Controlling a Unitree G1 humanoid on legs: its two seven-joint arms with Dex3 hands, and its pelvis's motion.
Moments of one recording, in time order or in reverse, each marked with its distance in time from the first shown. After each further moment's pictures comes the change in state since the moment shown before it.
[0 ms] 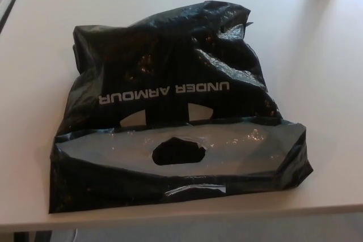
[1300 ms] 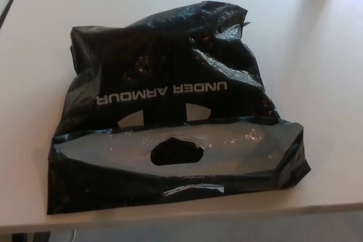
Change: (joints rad) left_arm -0.019 0.013 0.307 -0.354 0.387 -0.546 0.316; right_arm 0.063 -0.049 -0.144 -0.166 -0.235 -0.548 -0.417
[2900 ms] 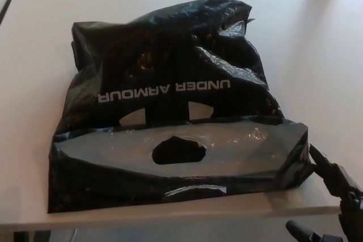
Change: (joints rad) left_arm -0.607 0.361 -0.351 0.994 0.212 0.084 0.340; right_arm -0.330 0.012 0.173 0.097 -0.008 0.114 0.150
